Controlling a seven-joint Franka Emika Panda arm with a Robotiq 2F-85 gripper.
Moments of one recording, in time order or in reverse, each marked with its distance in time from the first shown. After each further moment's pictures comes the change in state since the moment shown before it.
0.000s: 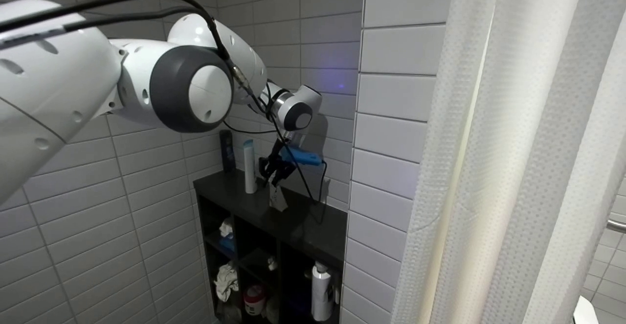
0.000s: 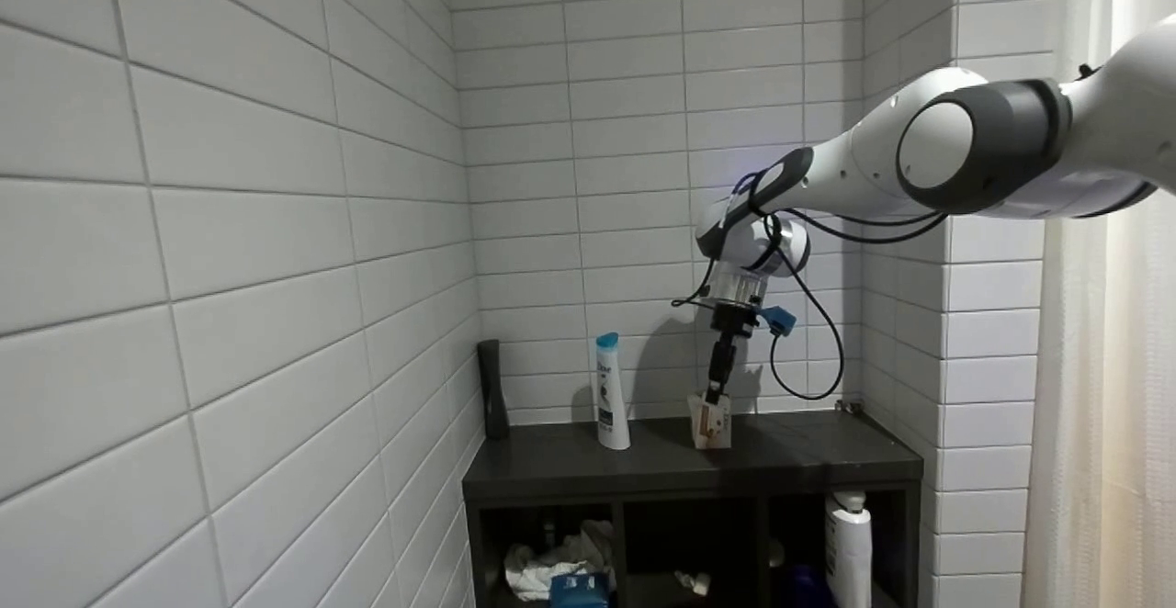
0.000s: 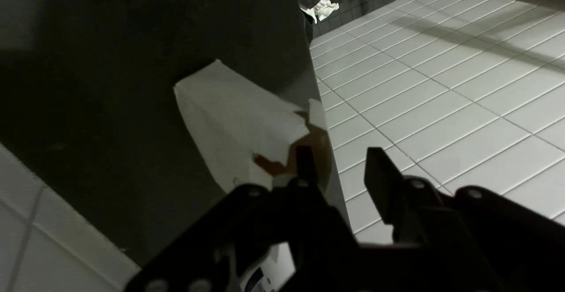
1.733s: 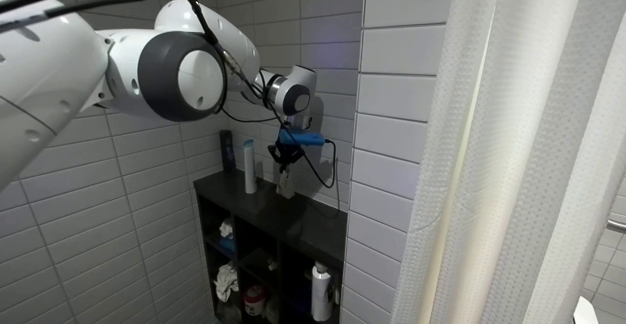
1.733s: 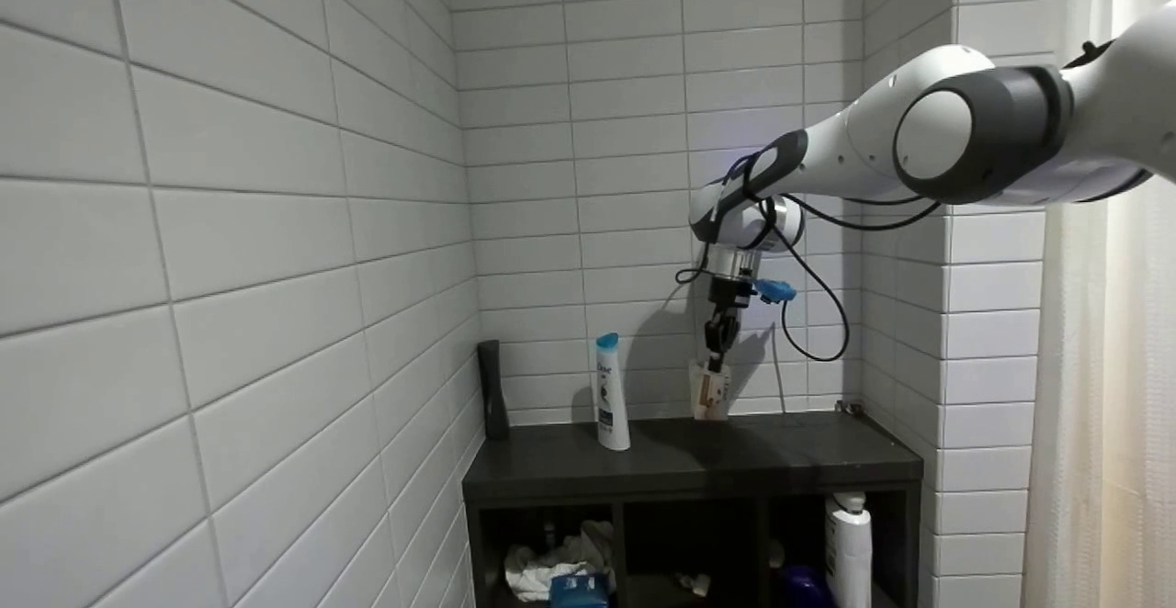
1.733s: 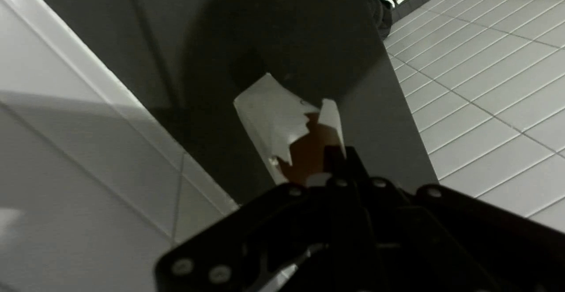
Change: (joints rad) arm 0.043 -0.044 -0.050 0.034 -0.106 0.108 0.255
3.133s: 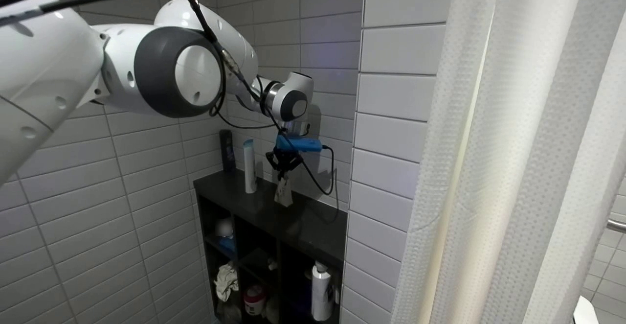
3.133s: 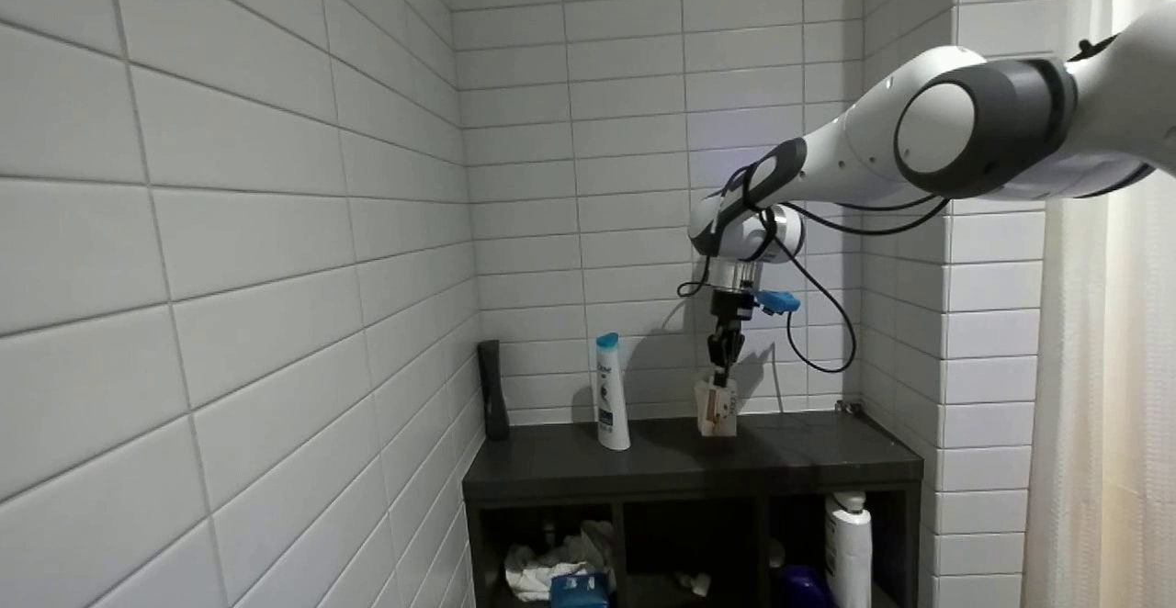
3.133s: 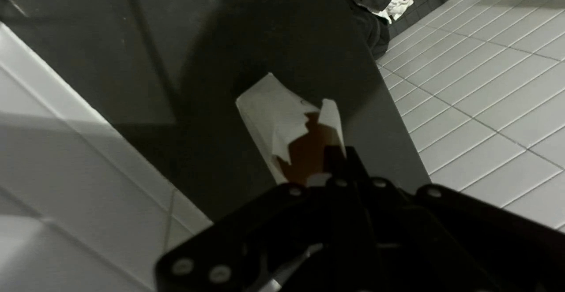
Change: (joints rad) arm 0.001 -0.013 0.006 -0.071 -0.032 0.022 0.036
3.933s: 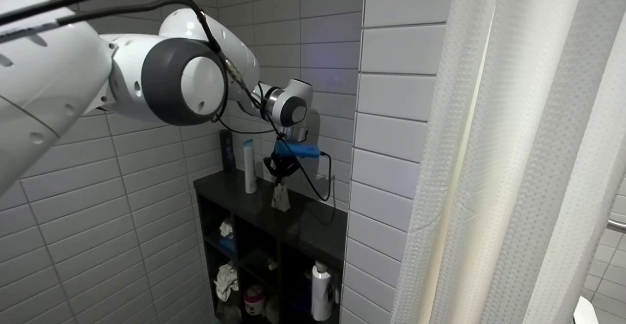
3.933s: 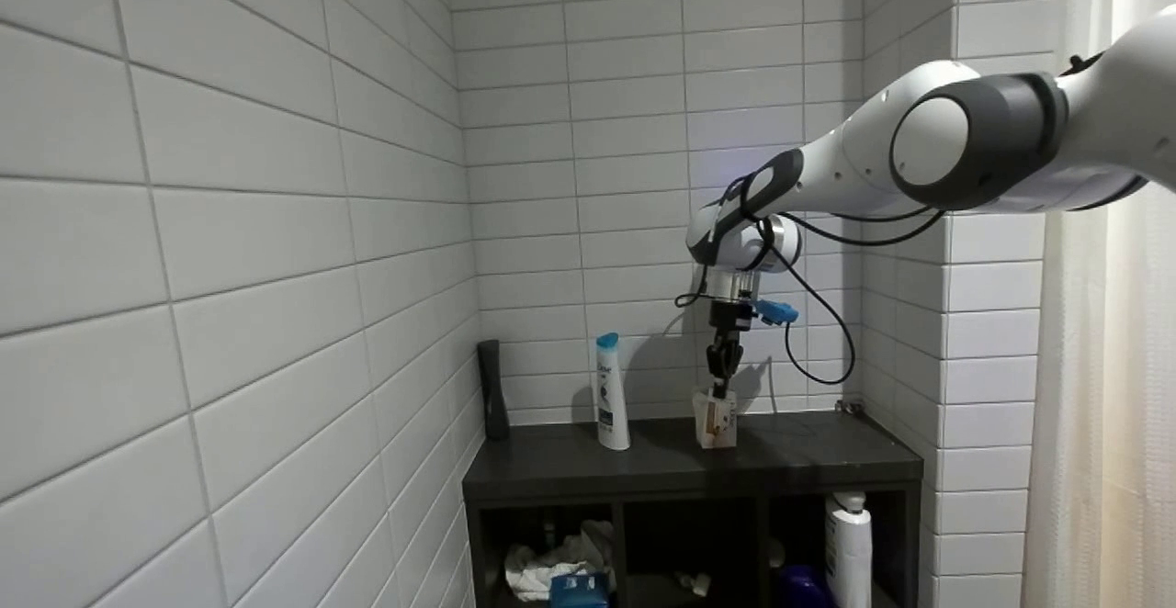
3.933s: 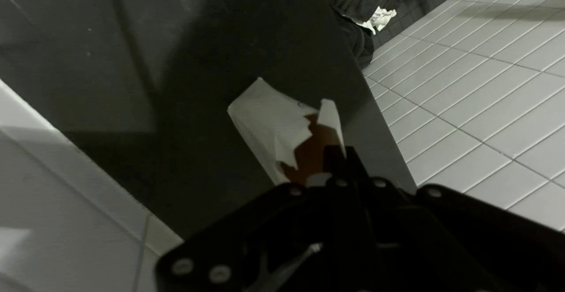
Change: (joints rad) arm -0.001 0.036 0.011 0.023 0.001 -0.036 -0.004
